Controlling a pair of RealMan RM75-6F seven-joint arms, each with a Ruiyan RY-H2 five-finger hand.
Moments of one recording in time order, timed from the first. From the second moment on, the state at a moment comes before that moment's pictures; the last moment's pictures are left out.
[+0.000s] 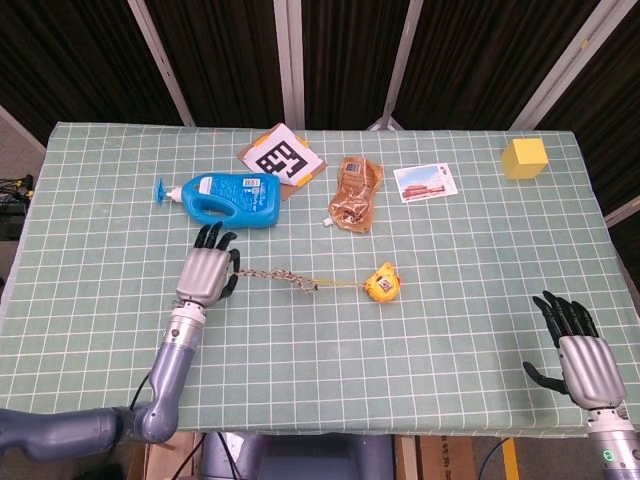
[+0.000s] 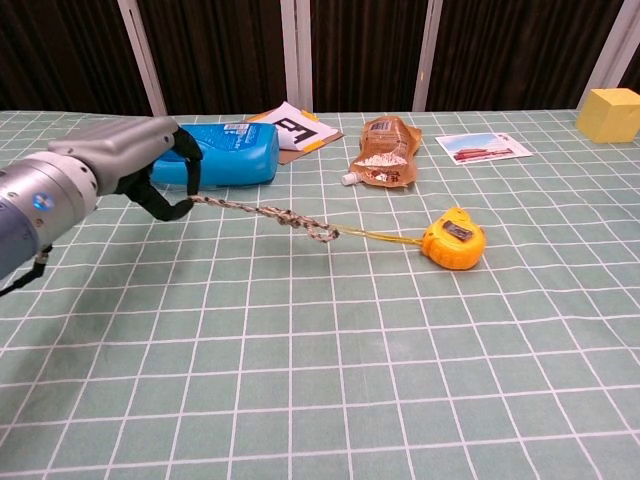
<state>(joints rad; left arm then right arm) -0.71 -1.68 -0.25 -1.56 0.93 1.24 0.70 0.10 -1.09 0.02 -1.65 -1.51 1.40 0.05</state>
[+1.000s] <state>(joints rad) -0.50 -1.23 -0.22 -1.51 1.00 1.27 0.44 0.08 -1.10 0.02 -1.65 -1.51 1.43 0.00</state>
